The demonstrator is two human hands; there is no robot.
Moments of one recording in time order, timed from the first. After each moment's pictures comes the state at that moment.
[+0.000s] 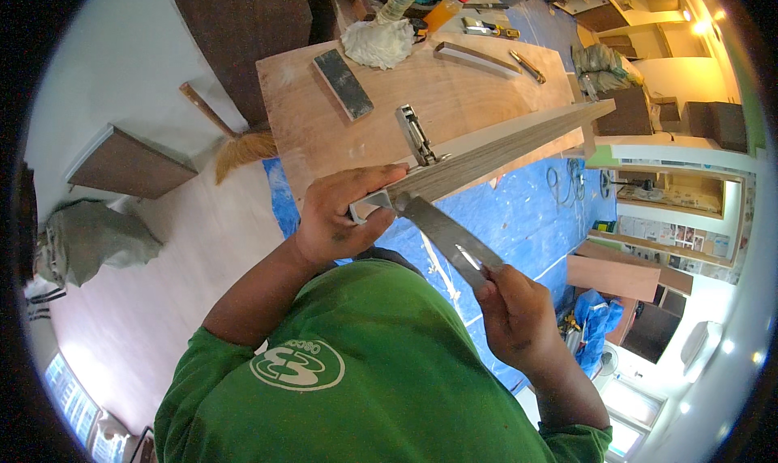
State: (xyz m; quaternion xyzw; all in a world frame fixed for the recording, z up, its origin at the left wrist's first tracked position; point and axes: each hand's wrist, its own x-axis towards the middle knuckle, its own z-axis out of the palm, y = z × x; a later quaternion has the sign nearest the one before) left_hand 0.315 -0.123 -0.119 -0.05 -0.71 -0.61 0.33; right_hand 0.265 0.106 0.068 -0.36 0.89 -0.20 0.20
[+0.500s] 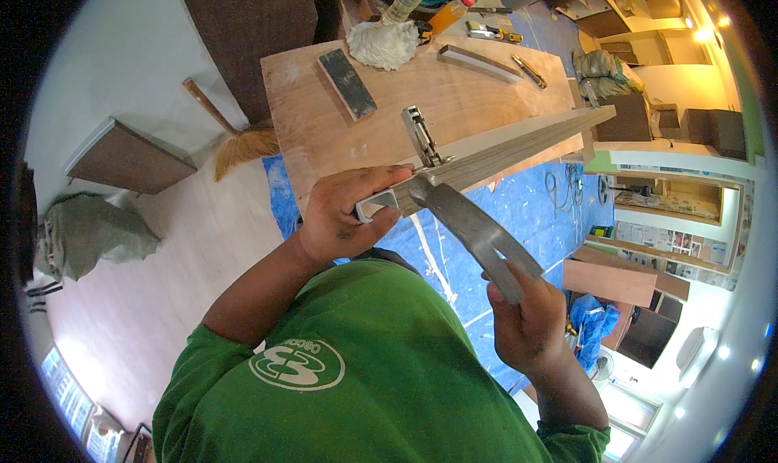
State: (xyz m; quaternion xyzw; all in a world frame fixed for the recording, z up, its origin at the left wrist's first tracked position) left_hand 0.314 -0.123 -0.125 -0.05 -0.71 -0.62 0.34; right_hand 0.268 0.101 0.073 -0.32 0.90 -0.24 0.18
